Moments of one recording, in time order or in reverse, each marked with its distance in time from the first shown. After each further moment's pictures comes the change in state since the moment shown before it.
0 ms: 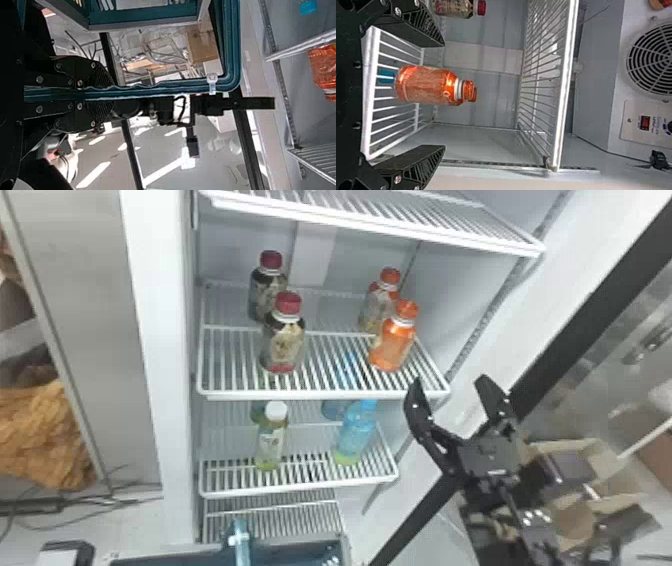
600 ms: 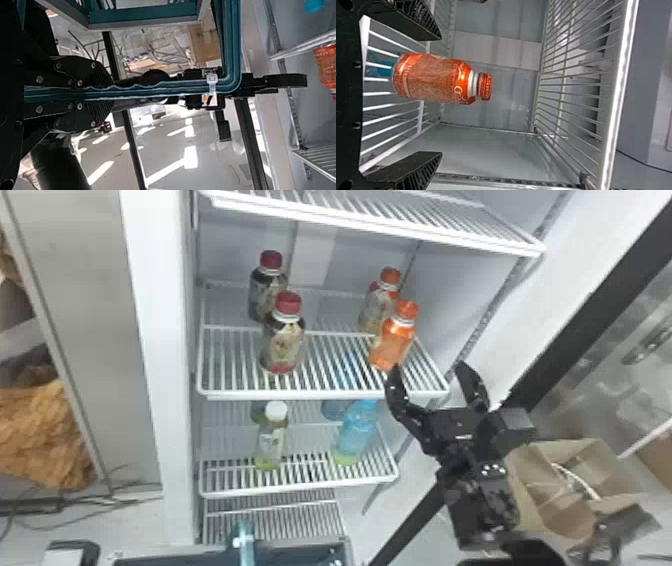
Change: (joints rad) left arm -0.008 0.005 -0.012 0.002 0.006 0.005 0.007; right arm -0.219 -0.032 0.024 0.218 0.043 0.031 -0.008
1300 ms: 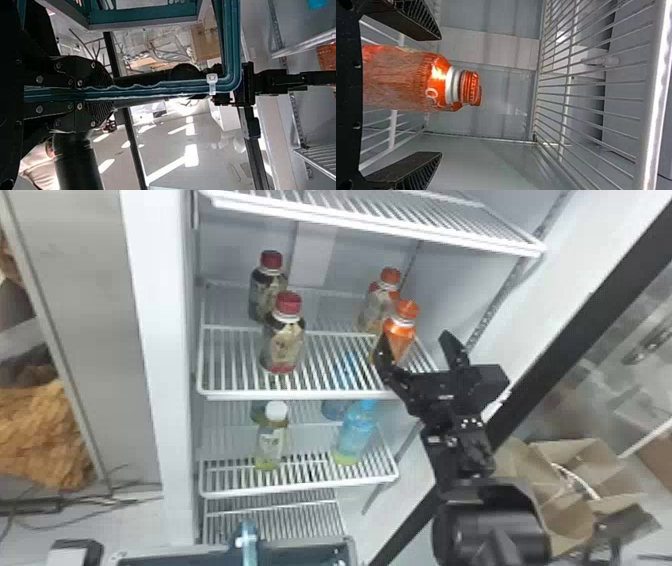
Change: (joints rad) left arm -0.006 0.003 -0.008 0.006 0.008 -0.002 0.001; right arm -0.207 -0.033 0.038 0.165 -0.011 0.019 -0.001
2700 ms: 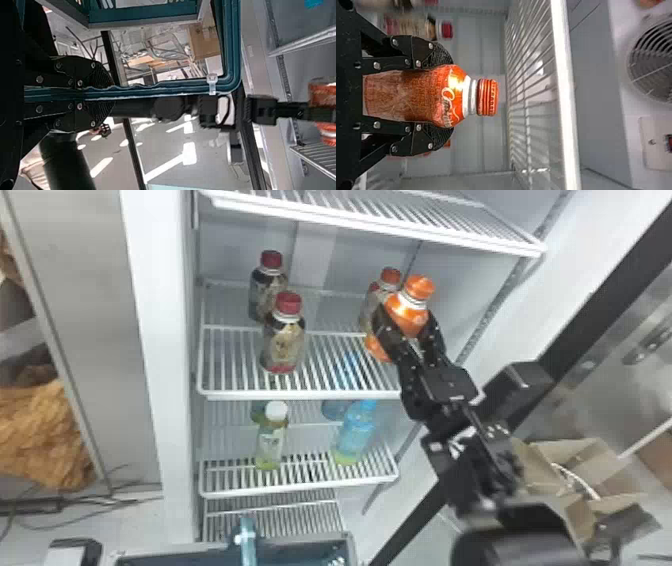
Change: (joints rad) left arm 0.002 0.000 0.000 0.002 0.010 -0.013 0.000; right arm 0.196 -0.013 0.043 -0.389 -0.184 0.167 0.067
